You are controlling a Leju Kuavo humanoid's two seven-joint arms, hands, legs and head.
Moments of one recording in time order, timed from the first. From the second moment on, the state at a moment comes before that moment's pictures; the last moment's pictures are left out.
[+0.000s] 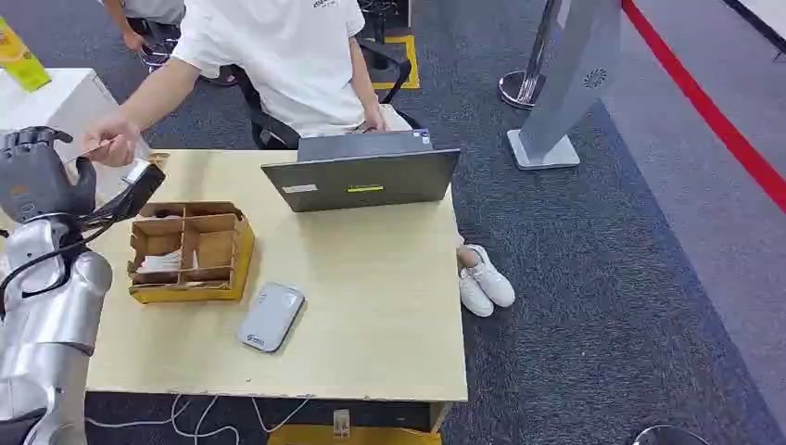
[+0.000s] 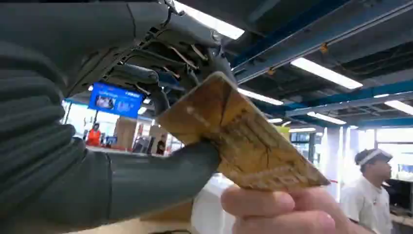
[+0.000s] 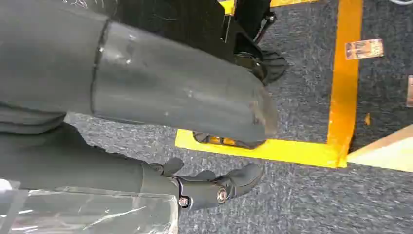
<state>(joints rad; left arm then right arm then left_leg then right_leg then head) -0.70 0.25 0.09 -0.79 -1.42 0.54 -0.05 -0.11 0.04 0.67 -0.18 -0.52 -0.20 -0.20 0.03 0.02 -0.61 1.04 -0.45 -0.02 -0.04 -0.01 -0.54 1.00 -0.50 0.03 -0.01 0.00</state>
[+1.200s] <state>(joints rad) -0.34 0.18 -0.22 -1.19 -1.38 0.52 -0.15 -0.10 0.04 0.70 -0.17 -0.56 -0.23 -0.18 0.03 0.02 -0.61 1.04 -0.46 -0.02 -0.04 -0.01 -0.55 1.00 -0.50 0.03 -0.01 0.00</state>
